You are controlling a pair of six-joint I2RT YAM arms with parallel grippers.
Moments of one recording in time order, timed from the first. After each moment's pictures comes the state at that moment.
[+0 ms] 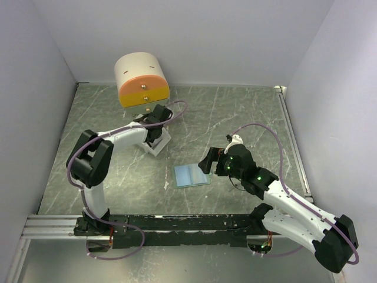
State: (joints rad) left arm -0.58 1.86 1.23 -0.30 -0.66 0.35; right arm 0.69 0.85 0.53 -0.26 0.05 0.66
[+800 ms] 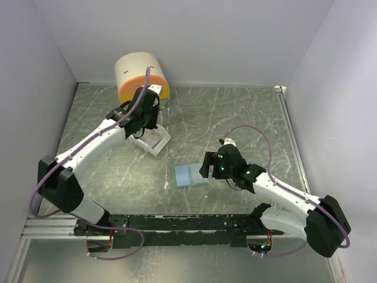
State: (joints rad) left arm -0.58 1.55 1.37 -0.58 -0.31 -0.18; right arm 0.69 1.02 0.52 -0.26 0.06 0.63
